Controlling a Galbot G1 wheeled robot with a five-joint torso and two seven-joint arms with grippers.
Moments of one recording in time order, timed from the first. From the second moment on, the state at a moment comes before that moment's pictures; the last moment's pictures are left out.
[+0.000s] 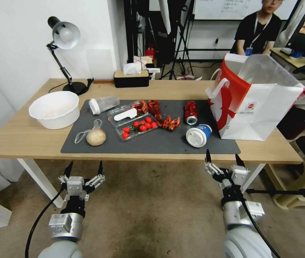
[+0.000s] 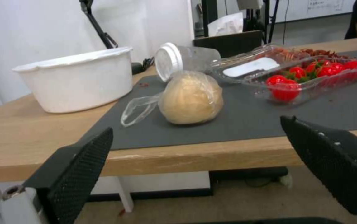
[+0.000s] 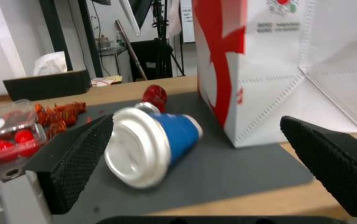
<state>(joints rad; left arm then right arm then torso) 1.75 -1.36 -0.53 -2.15 -0.11 -0.11 -0.16 -1.67 1.25 0.41 2.11 0.25 0.19 0.27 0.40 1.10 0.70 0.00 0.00</state>
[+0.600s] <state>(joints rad) 1.75 -1.37 -0.54 -2.13 -0.11 -0.12 -0.16 -1.27 1.25 0.17 2.12 0.38 -0.18 0.63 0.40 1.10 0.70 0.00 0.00</state>
